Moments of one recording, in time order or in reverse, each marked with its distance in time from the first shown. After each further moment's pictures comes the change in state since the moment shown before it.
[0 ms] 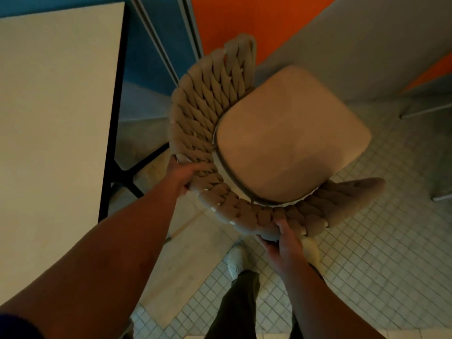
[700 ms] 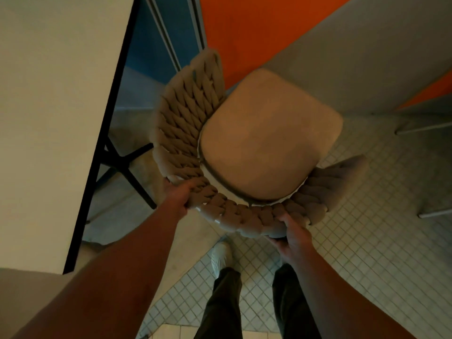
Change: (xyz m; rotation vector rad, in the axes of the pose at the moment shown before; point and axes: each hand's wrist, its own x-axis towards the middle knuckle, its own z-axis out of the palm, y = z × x) left_hand -0.074 -0.076 0.028 -0.290 0.212 -0.042; right_hand -0.011 -0.075 -0.034 -0.313 0.046 -0.026
